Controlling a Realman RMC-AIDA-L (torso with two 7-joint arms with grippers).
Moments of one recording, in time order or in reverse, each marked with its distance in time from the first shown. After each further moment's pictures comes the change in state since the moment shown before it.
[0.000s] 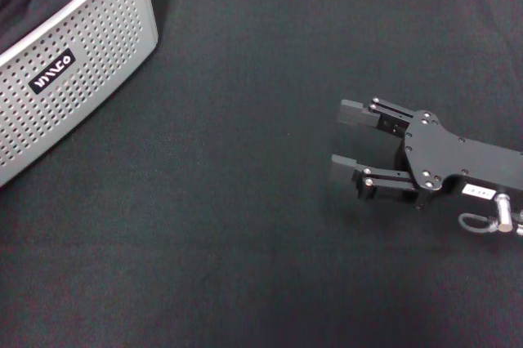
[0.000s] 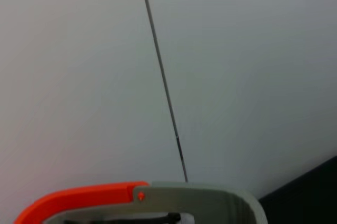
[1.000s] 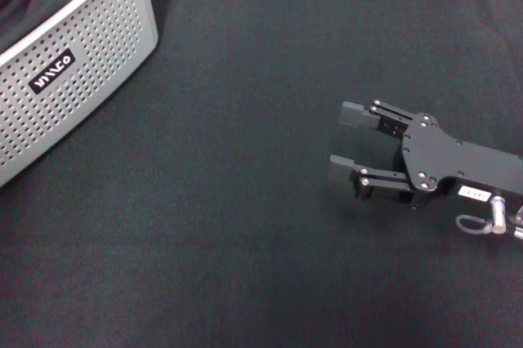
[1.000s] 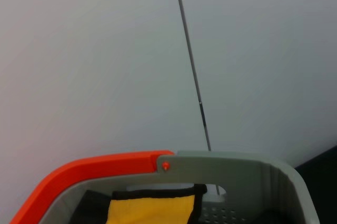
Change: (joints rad) left arm -0.052 0.001 0.025 -0.142 0.129 -0.089 0.018; right arm -0.012 0.008 0.001 0.001 0.008 0.032 -0.017
